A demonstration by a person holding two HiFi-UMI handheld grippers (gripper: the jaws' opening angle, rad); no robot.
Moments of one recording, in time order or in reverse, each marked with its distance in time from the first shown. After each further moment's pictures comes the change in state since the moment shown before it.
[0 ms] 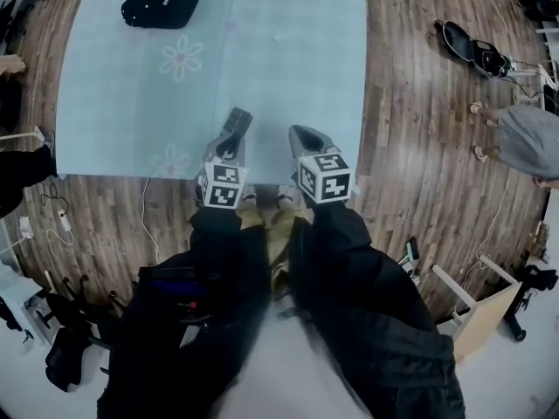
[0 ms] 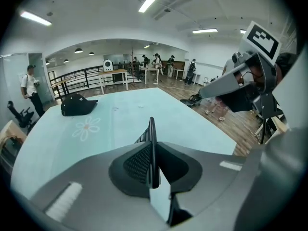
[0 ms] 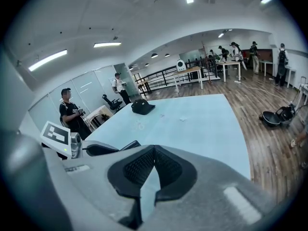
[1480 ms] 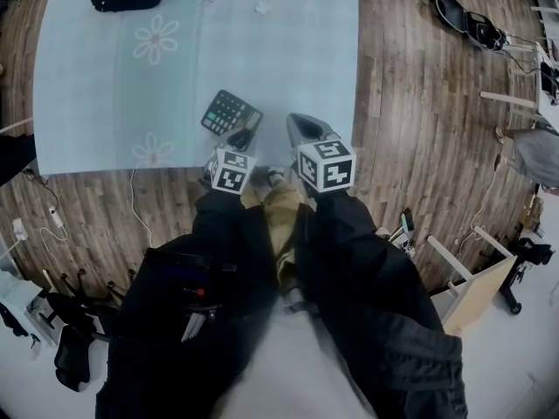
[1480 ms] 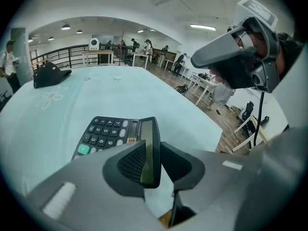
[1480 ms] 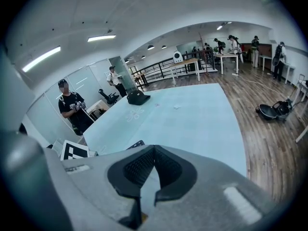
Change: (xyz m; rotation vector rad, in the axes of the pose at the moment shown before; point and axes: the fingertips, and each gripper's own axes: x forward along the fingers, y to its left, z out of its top) left arm 0.060 -0.075 -0.075 -0.030 0.141 -0.217; right arm -0.001 -0.022 -0.039 0.029 0.094 -0.019
